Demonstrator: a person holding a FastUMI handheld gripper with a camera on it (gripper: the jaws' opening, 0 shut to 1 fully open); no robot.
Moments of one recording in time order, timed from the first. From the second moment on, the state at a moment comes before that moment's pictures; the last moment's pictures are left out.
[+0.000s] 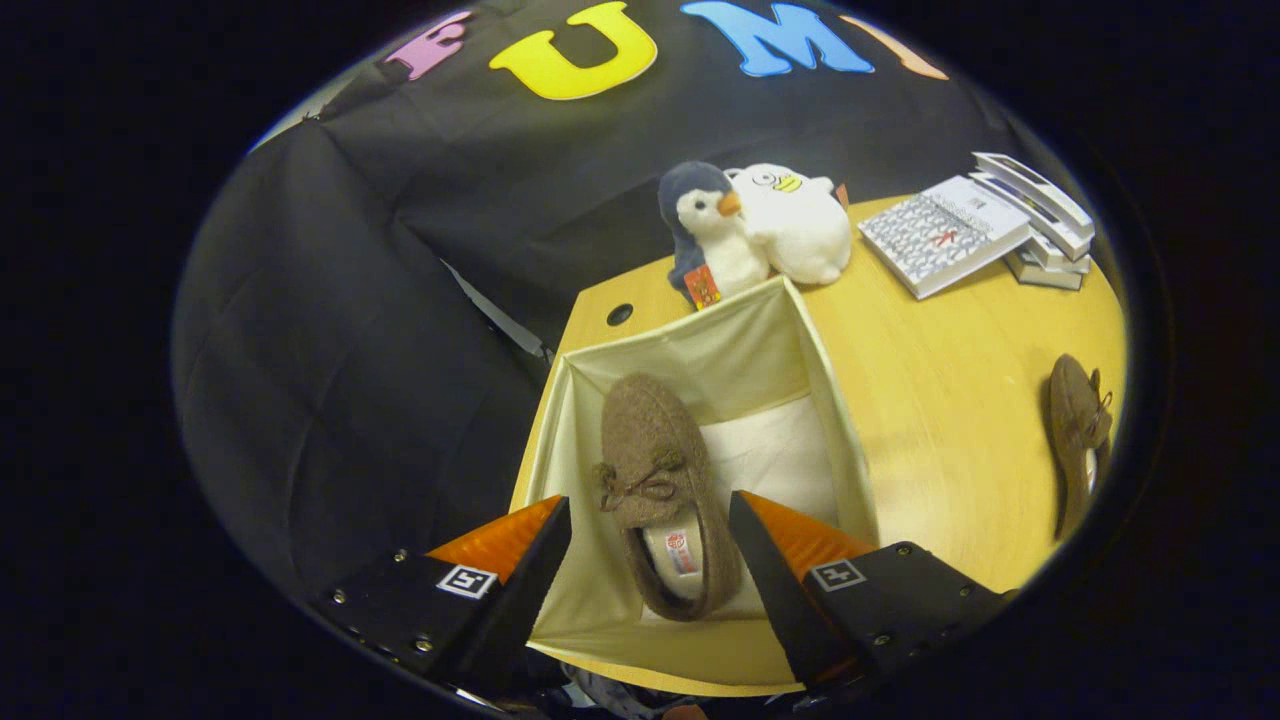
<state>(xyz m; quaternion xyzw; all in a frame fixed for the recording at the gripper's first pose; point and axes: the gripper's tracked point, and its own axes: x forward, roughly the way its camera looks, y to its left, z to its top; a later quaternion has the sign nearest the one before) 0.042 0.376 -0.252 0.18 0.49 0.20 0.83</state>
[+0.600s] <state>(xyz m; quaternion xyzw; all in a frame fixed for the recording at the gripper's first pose) 0.075 0.189 -0.184 0.13 0.36 0.16 0.91</state>
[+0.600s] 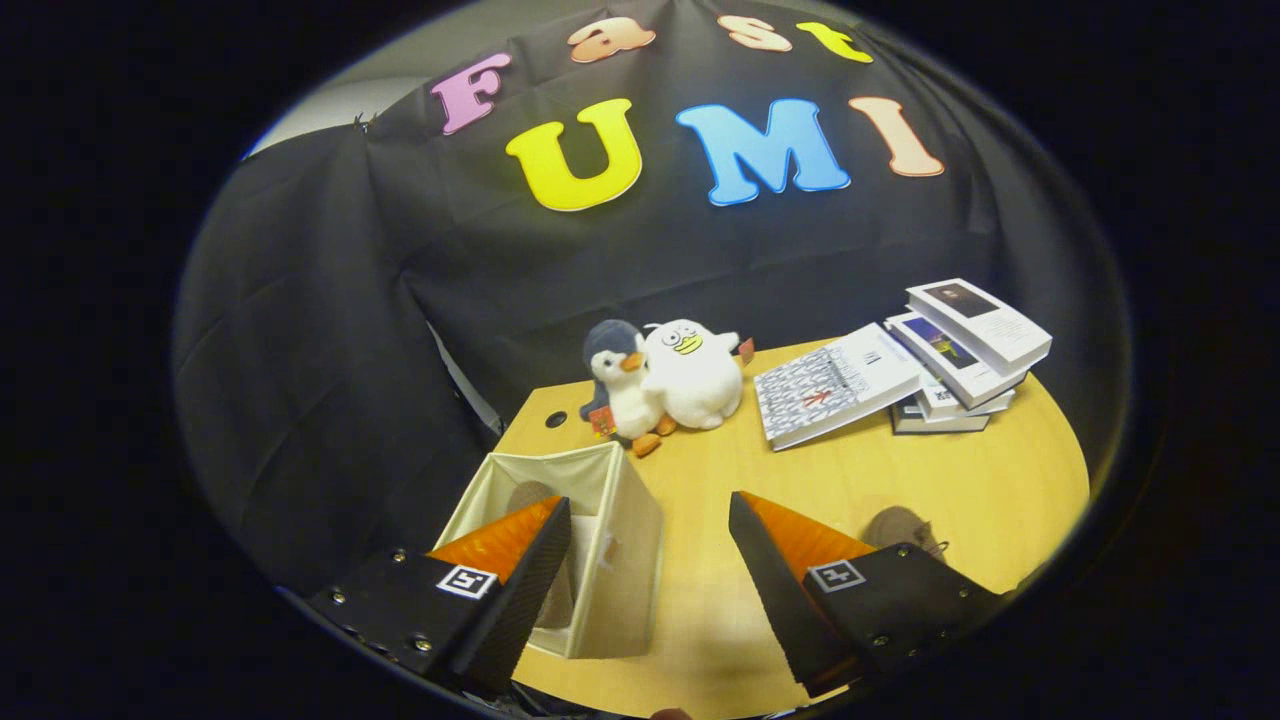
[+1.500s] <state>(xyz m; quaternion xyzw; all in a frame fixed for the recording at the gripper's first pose) 0.048 -0.018 -0.278 0.00 0.41 0.08 0.91</state>
